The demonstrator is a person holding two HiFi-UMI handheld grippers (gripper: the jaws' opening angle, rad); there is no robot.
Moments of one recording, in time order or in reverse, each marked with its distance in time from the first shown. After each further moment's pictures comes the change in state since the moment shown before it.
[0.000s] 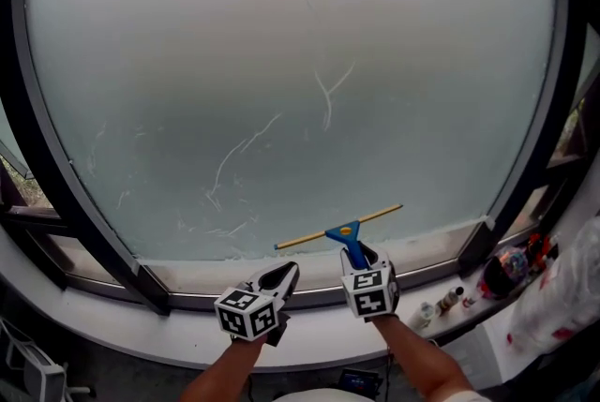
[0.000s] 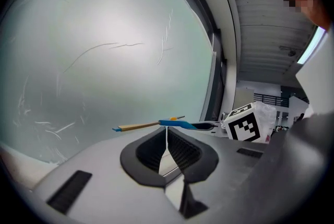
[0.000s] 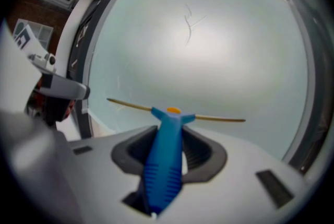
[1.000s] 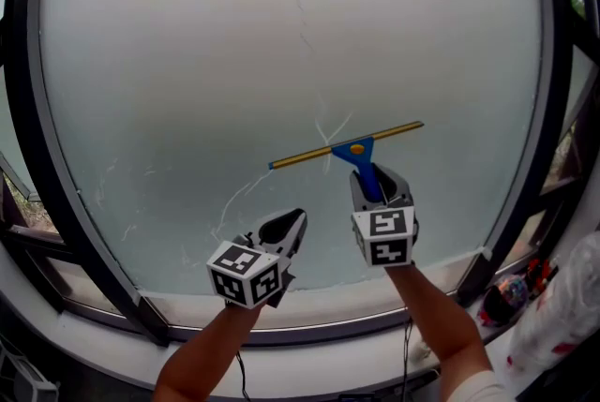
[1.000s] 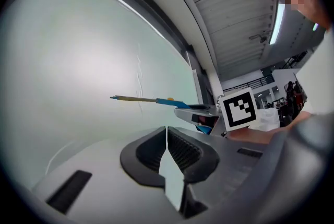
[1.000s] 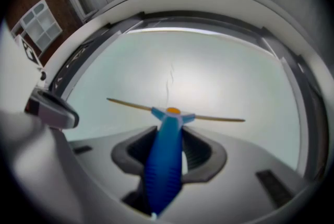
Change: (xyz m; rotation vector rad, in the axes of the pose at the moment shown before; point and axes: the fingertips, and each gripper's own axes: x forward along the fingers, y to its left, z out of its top) left arm 0.028 -0.051 0.216 0.330 -0.266 -0.092; right arm -0.054 -0.084 0.283 -0.117 -0.520 -0.178
